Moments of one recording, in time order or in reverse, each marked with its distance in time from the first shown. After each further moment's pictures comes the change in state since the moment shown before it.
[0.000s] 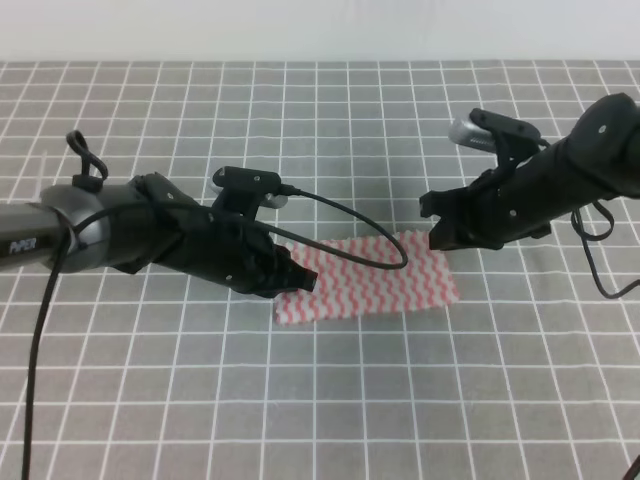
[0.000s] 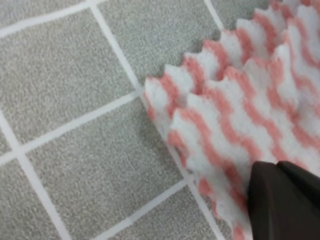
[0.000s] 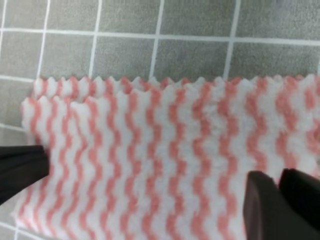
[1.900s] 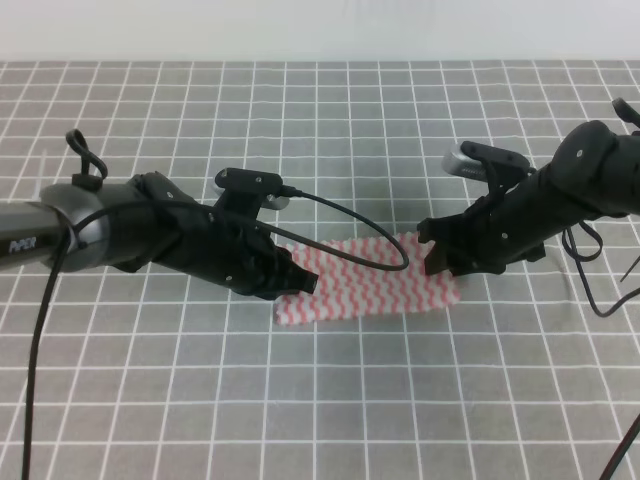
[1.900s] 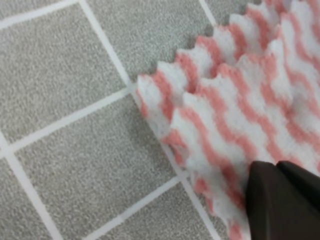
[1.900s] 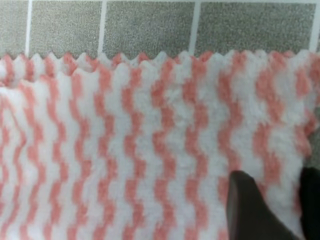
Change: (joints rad) left arm 0.000 0.006 -0.003 0.000 0.025 0.003; right arm -0.003 0.082 -0.004 -0.026 -0.005 -0.002
